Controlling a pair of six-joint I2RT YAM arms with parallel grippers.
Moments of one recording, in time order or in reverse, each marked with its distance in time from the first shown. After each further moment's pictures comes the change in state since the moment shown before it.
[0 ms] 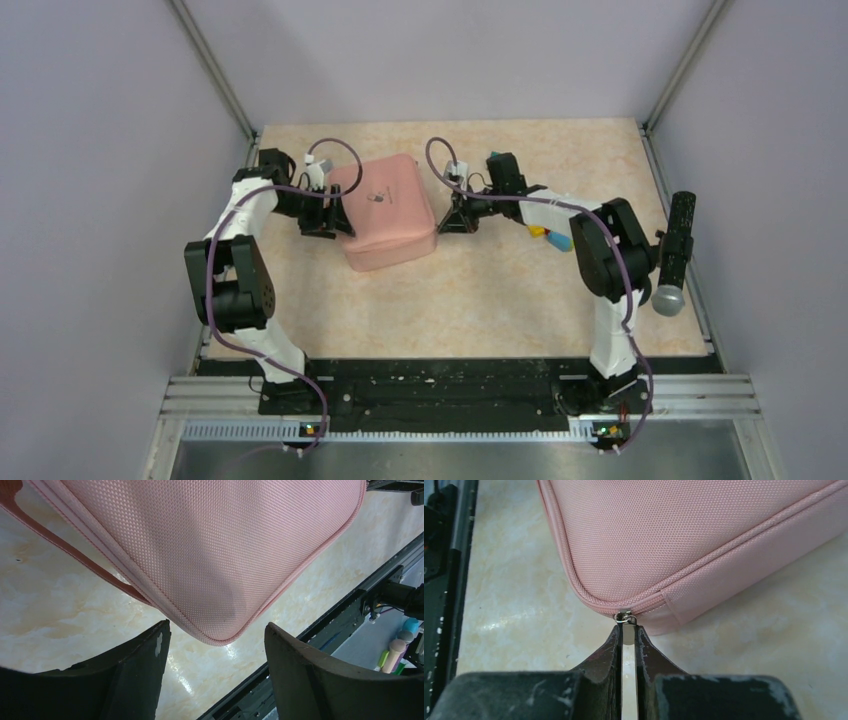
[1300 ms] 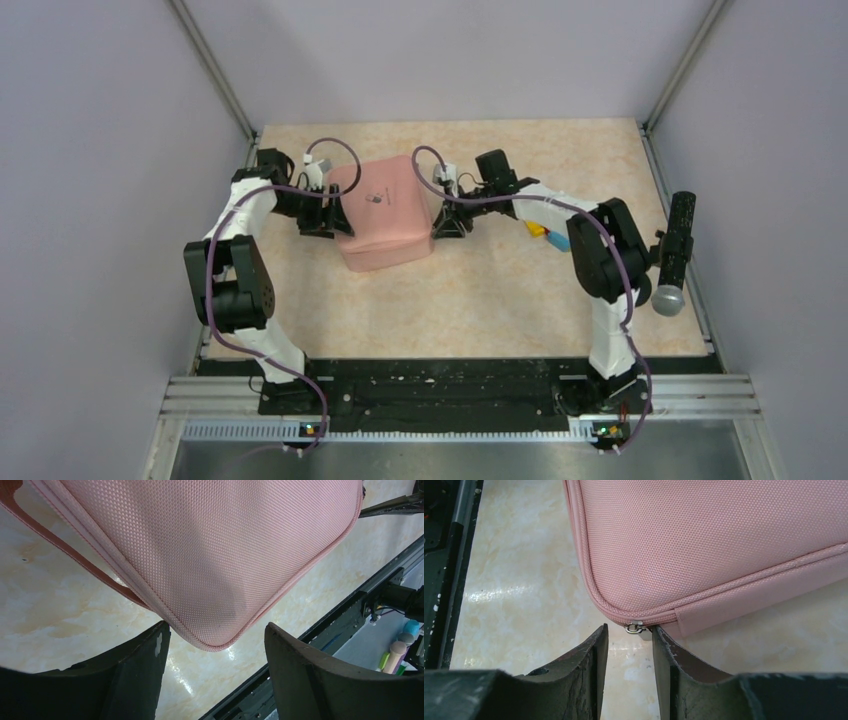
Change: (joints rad) left arm 0.003 0.000 0.000 0.004 0.003 0.000; right arm 0.045 -0.026 0.047 -0.126 0.021 -0.172
